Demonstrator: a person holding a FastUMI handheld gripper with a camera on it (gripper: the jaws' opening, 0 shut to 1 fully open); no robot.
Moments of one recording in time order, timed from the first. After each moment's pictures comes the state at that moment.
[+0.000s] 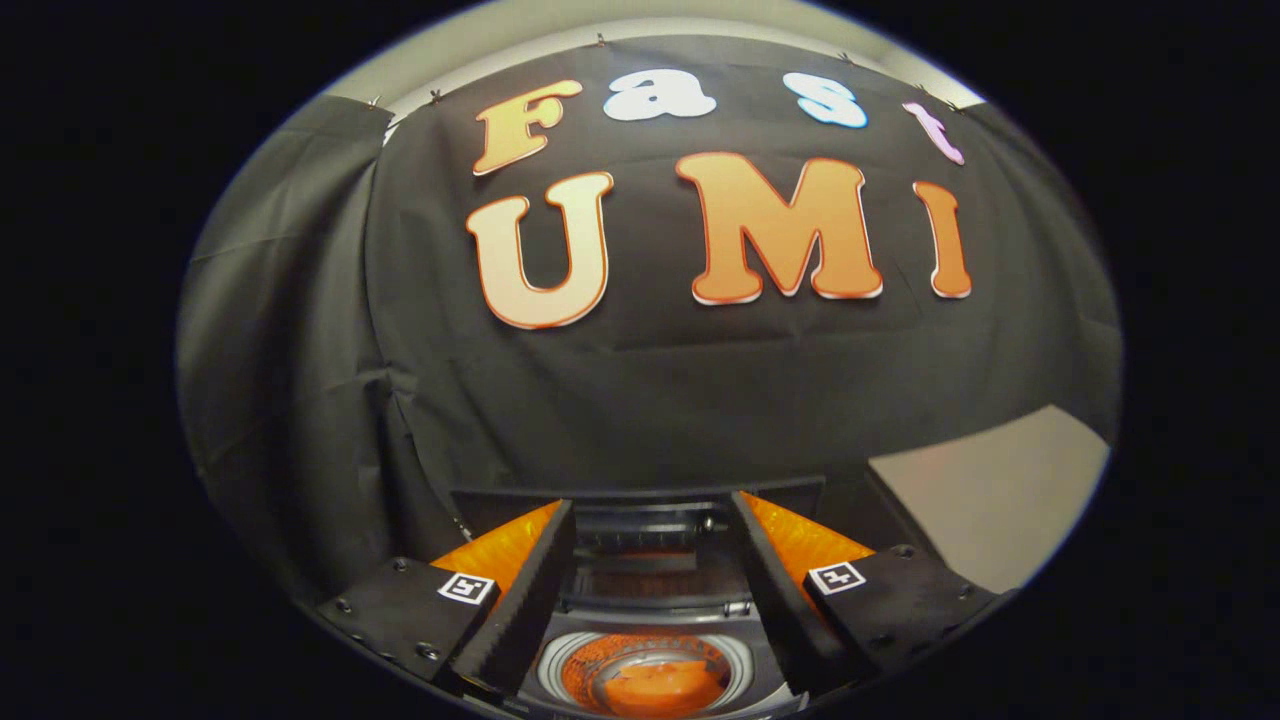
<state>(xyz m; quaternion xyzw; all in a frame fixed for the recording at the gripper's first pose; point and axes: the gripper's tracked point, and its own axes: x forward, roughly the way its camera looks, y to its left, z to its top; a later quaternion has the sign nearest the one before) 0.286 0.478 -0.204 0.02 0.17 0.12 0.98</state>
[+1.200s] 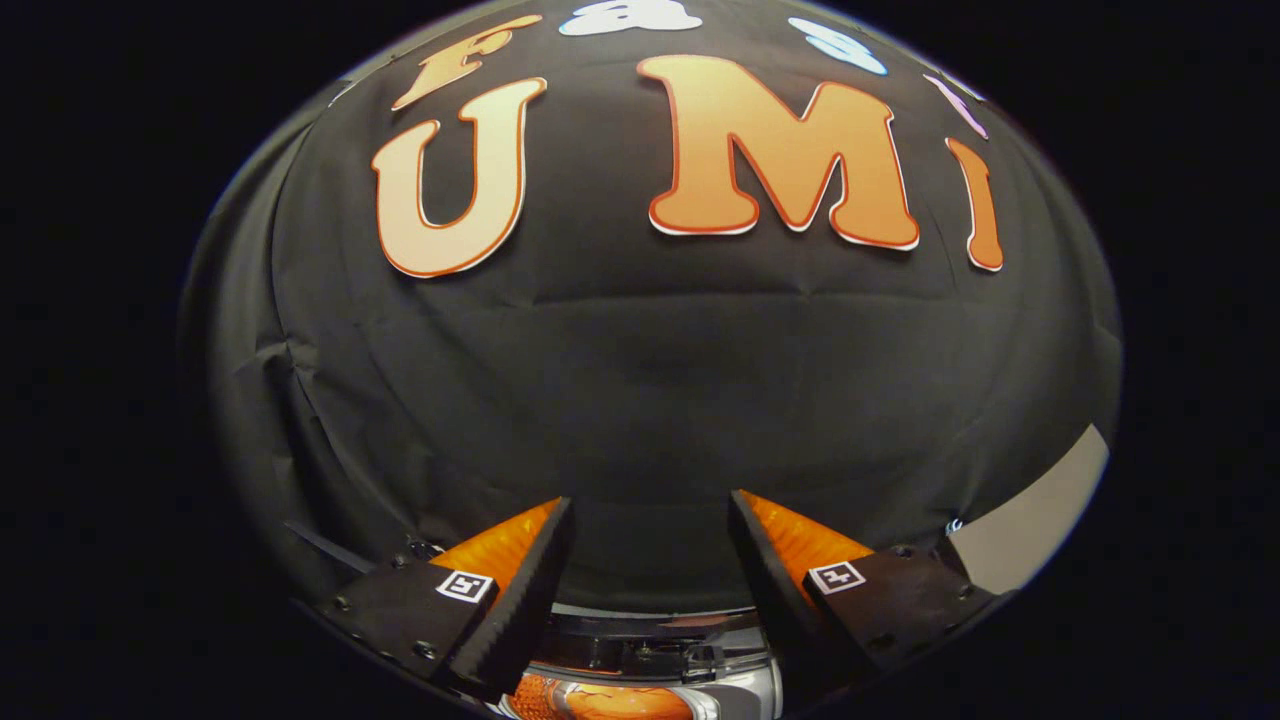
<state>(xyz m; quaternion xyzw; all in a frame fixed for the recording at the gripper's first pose) 0.439 0.454 -0.304 0.01 0.28 0.07 0.96</state>
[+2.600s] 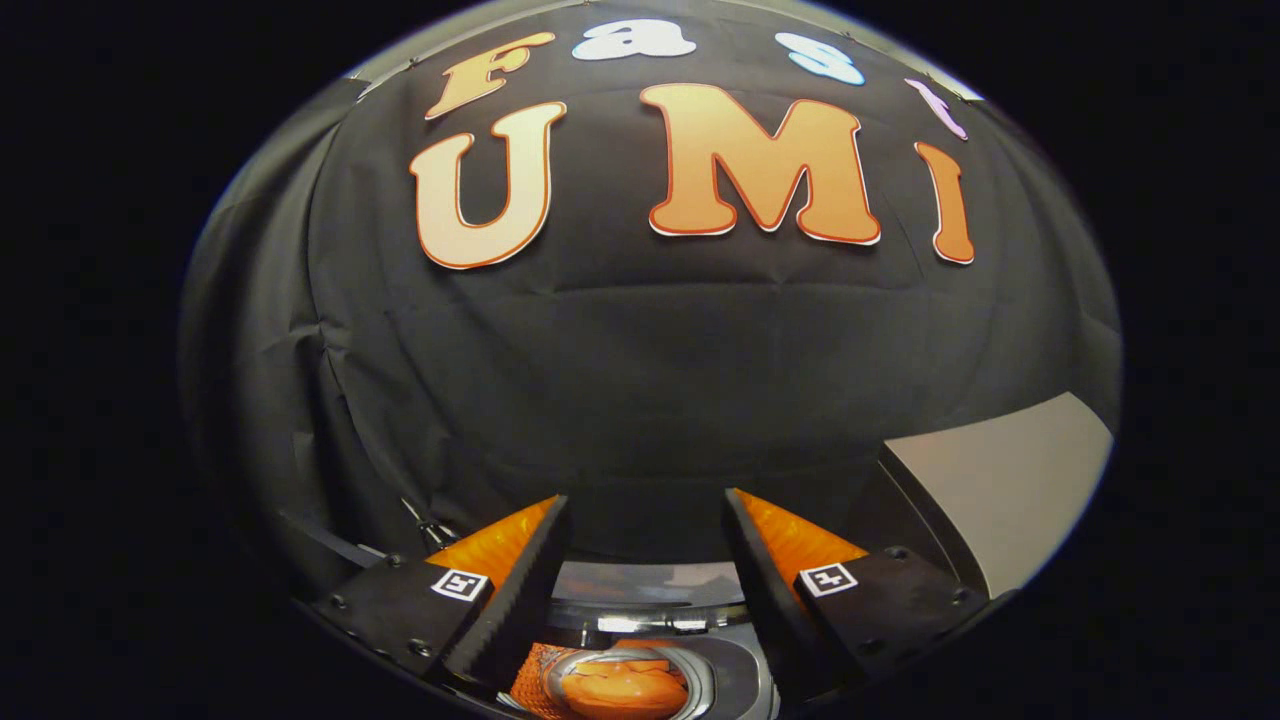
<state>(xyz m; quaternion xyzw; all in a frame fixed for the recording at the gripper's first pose) 0.337 0.435 -0.296 0.00 0.25 0.08 0.96</state>
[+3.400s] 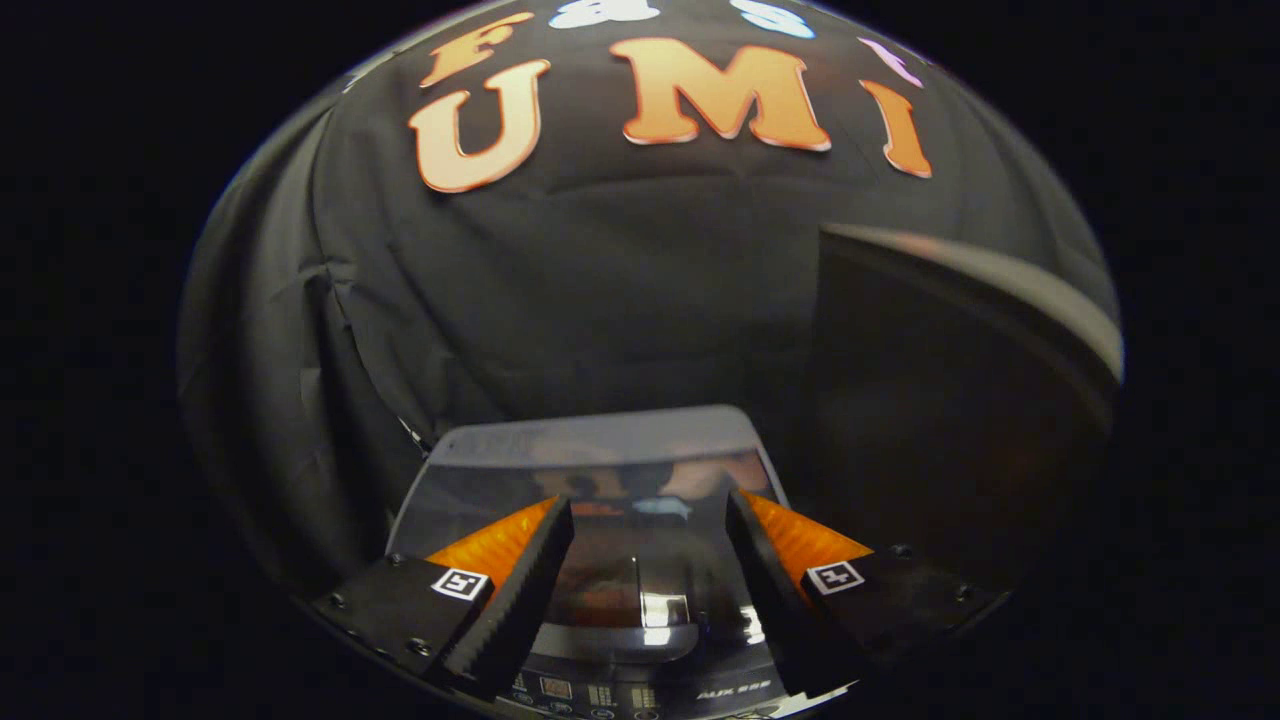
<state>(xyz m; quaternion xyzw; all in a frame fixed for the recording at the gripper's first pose) 0.198 0.407 -0.422 0.04 0.36 0.05 0.93</state>
